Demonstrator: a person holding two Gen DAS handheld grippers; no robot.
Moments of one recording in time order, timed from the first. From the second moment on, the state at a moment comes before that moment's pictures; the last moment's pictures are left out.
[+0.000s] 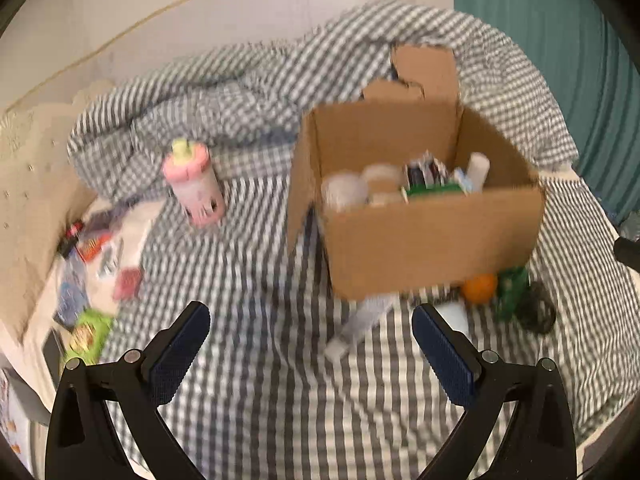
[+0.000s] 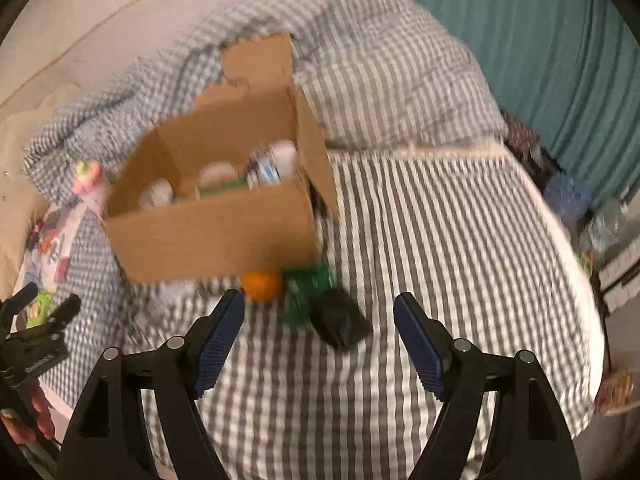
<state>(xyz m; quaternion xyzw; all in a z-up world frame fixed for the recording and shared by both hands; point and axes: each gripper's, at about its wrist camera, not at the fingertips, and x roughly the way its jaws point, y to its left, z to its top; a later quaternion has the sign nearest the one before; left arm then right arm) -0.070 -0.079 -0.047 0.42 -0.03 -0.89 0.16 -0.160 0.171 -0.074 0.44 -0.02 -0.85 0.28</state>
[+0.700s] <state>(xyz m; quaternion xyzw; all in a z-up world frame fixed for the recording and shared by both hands) -0.103 -0.075 -0.159 0.47 -0.05 -0.88 0.09 -0.209 0.131 -0.204 0.56 0.01 -0.79 0.26</state>
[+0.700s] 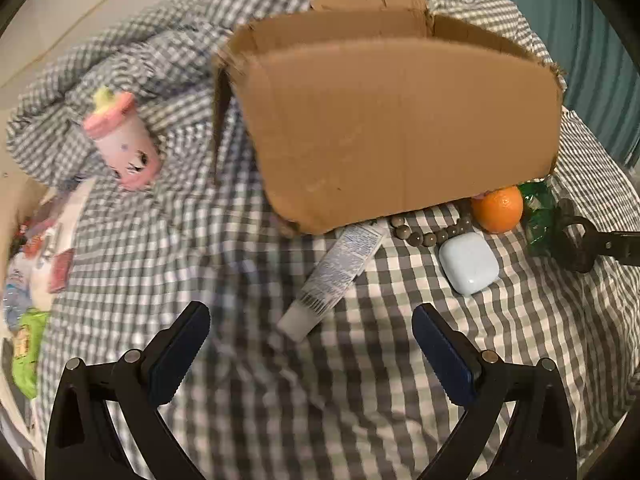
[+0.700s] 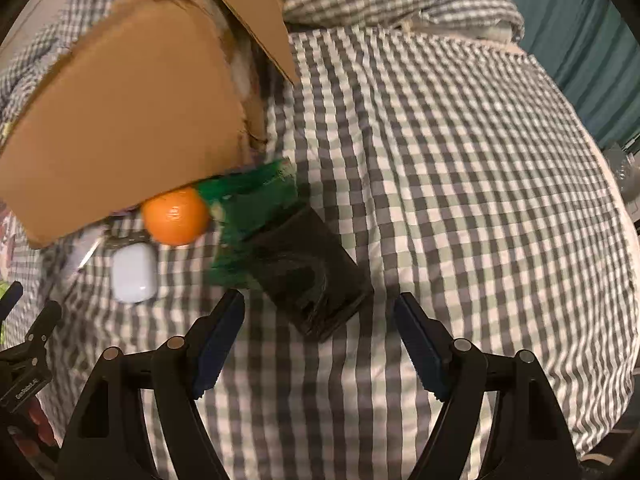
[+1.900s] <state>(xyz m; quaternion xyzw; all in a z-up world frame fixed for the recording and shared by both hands) -0.096 -0.074 -0.195 0.51 -0.03 -0.86 0.08 -0.173 0.134 -0.200 0.56 0.05 -0.78 0.27</state>
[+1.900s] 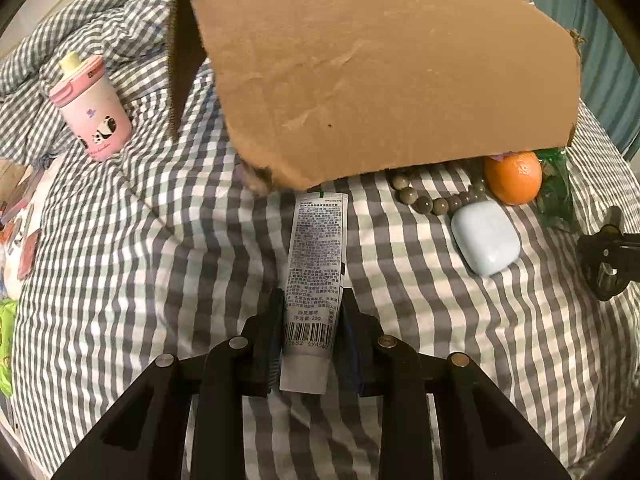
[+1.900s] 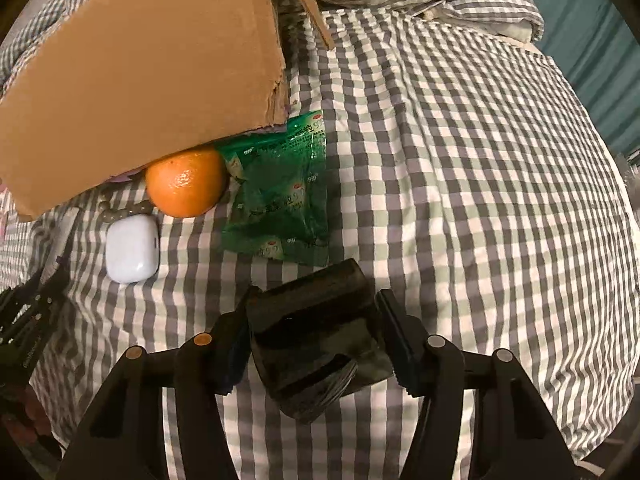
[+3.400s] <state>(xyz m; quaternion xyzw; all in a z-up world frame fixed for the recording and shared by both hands) -0.168 -0.056 0.007 0.39 -0.06 -0.91 0.10 -0.218 0.083 0.004 0.42 -0.03 -0.83 0.36</state>
